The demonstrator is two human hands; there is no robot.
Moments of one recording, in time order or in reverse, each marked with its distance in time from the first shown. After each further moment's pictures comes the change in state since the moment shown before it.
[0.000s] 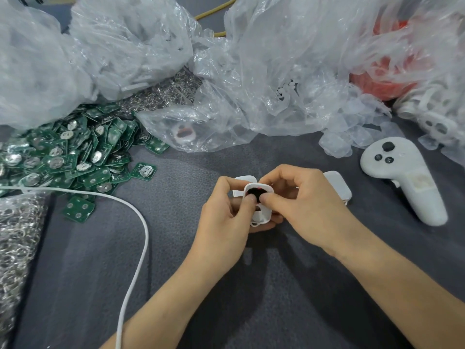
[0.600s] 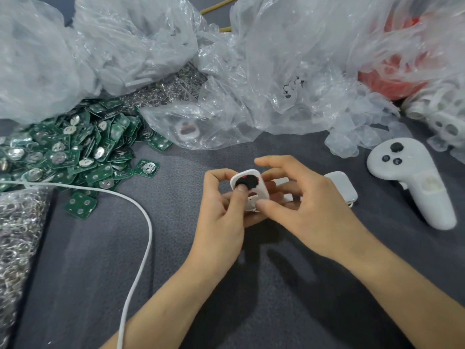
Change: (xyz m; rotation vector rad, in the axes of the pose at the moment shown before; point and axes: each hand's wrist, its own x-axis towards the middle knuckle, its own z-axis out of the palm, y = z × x) left_hand 0.002 -0.004 -0.002 -0.183 0.052 0.094; right_hand -0.008 -0.005 -0.001 -0.090 -0.023 -0.168
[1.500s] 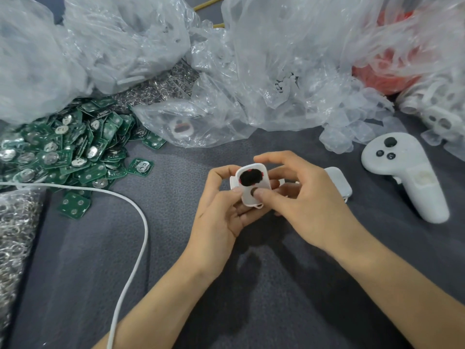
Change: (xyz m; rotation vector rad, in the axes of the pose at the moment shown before) left_hand 0.000 0.003 -0.003 -0.173 -0.106 -0.138; right_hand 0.003 0.009 0.002 0.131 0.054 0.095
